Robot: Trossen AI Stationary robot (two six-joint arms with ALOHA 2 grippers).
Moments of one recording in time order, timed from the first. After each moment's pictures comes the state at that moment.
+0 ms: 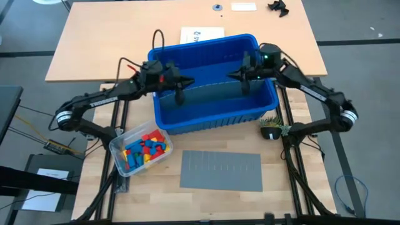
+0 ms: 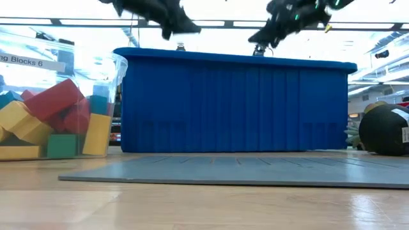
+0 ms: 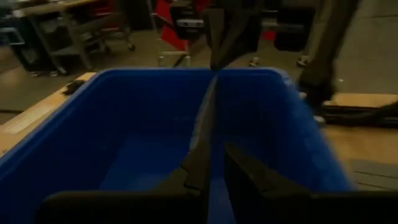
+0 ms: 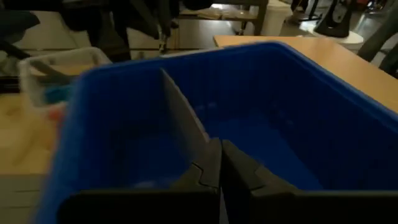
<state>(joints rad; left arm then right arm) 0.44 1.33 1.20 -0.08 0.13 0.17 -0.73 1.23 1.17 -0.30 -0.54 -0.29</state>
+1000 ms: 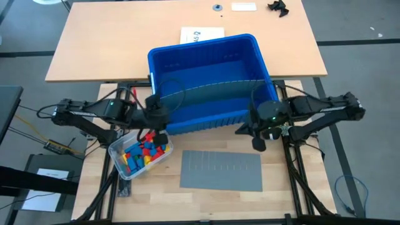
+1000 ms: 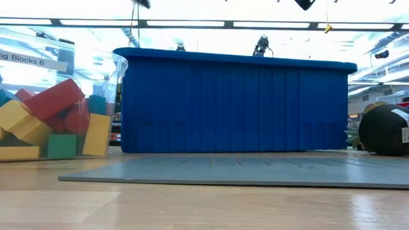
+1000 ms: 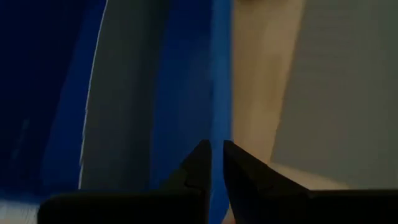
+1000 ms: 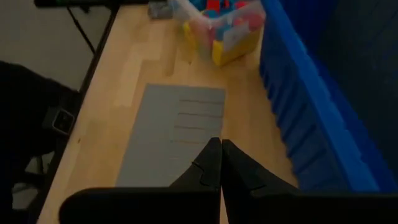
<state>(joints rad) -0.17 1.29 1.48 -1.13 -0.46 -0.22 0.16 1.12 1.22 -0.78 0.04 0.11</state>
